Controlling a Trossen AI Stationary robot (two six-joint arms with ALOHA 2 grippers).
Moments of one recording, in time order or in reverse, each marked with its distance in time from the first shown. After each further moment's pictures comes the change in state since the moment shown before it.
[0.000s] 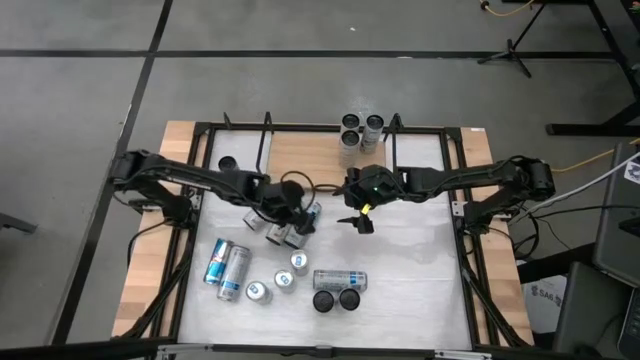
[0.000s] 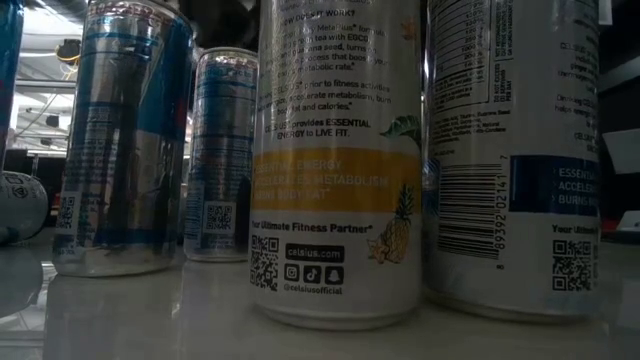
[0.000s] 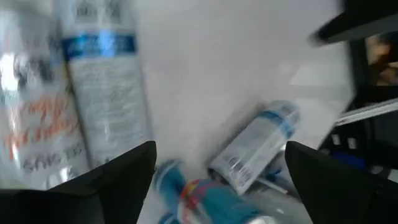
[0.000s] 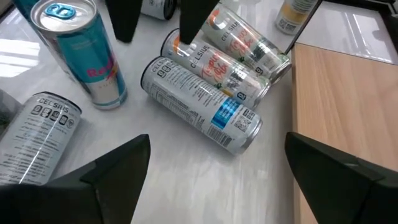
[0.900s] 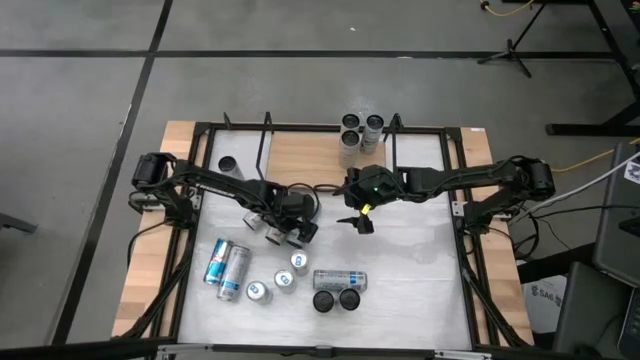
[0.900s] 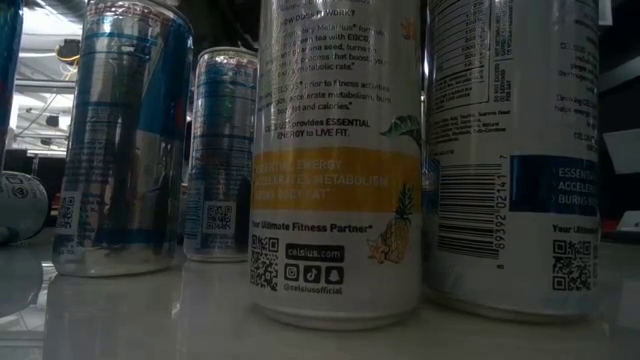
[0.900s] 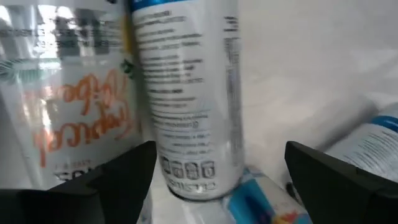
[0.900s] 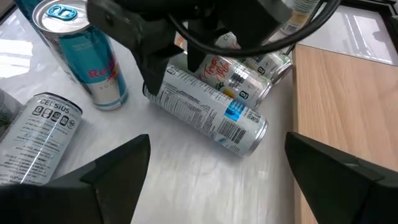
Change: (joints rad) left arm 0.003 0.181 -0.001 -0.084 -0.019 -0.004; right arm 0.000 0.000 0.000 0.004 0.000 0.000
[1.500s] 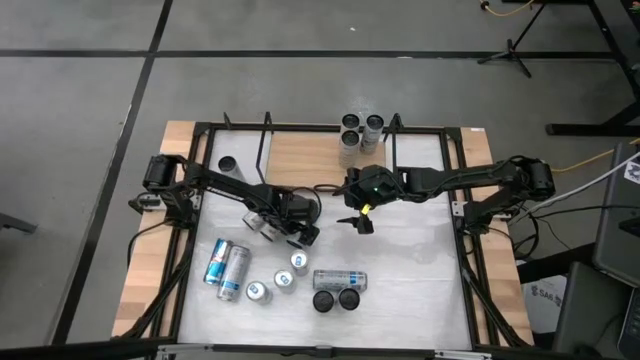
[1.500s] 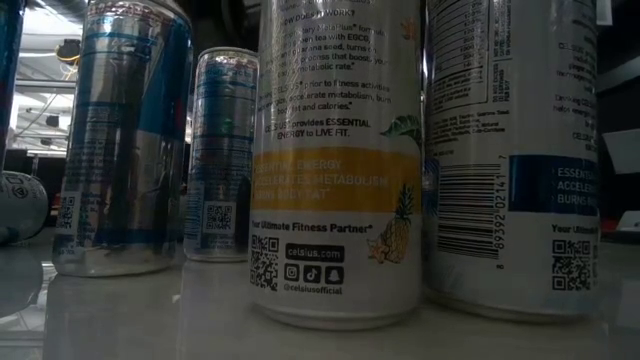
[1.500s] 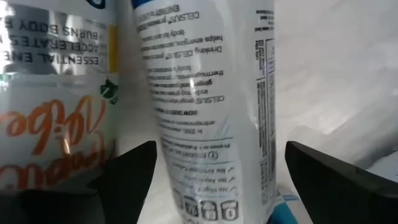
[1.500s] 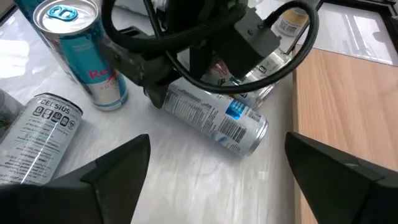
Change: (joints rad) left arm 0.000 0.081 -0.002 0.024 -0.018 0.043; right arm 0.000 0.000 0.000 0.001 -0.001 0.000
